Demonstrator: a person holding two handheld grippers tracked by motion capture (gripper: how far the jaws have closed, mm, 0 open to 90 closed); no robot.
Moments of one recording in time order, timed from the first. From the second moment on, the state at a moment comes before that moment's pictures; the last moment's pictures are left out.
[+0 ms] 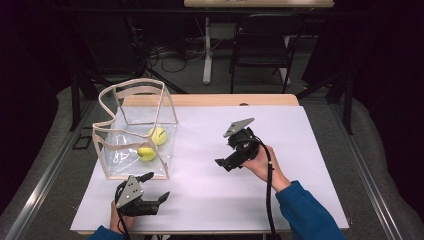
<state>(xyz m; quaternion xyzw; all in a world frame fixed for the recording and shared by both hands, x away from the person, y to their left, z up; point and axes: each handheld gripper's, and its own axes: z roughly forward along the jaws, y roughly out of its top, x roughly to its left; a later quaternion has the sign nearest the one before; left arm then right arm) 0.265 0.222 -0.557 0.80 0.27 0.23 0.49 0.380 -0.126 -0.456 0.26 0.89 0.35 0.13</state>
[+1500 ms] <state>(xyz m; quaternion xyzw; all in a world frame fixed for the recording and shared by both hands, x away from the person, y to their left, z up) 0.264 0.221 -0.558 0.80 0.28 0.23 0.48 0.301 -0.220 -0.523 0.31 0.85 0.39 0.17</state>
